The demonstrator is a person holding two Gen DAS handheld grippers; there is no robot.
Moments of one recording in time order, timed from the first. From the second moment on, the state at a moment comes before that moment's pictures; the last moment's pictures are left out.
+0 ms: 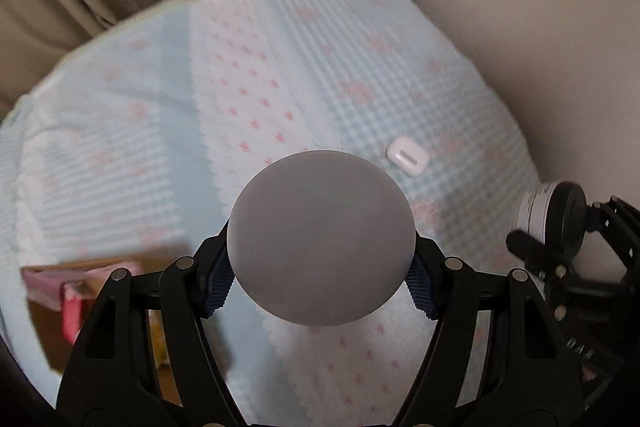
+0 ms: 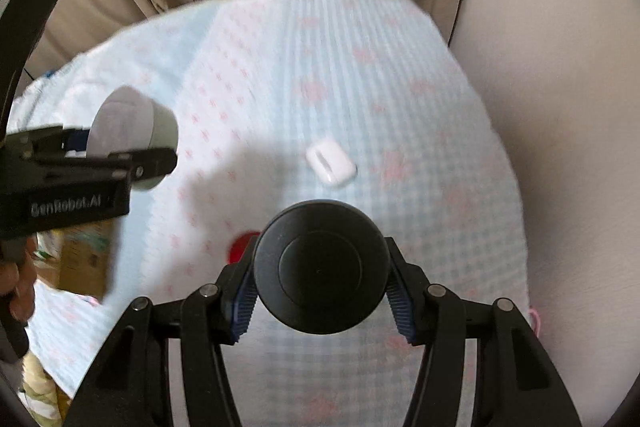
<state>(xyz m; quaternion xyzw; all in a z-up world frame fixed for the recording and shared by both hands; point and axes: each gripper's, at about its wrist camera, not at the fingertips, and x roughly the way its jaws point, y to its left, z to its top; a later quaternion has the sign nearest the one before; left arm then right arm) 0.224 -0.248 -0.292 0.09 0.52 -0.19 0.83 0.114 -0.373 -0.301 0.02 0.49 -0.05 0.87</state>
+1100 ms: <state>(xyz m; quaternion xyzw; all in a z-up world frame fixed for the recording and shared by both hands) 0.167 0.122 -0.213 0.05 0.52 -0.11 0.85 0.109 -0.083 -0.191 0.02 0.46 0.06 0.89</state>
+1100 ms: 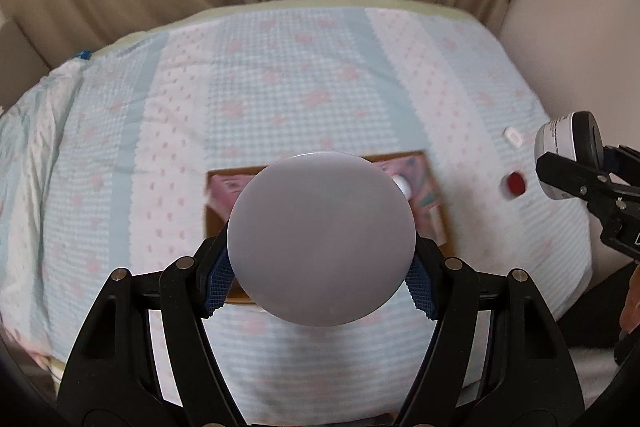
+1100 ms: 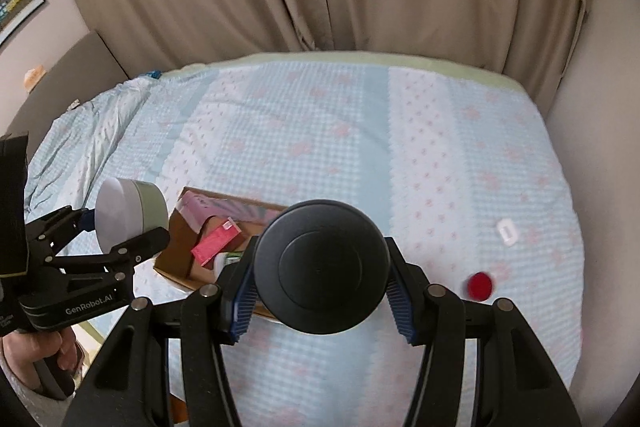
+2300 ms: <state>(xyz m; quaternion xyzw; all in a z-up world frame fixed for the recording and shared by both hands) 0.256 0.168 -0.382 0.07 0.62 -0.15 0.77 0.241 -0.004 -0.376 0.19 0.59 0.06 0.79</state>
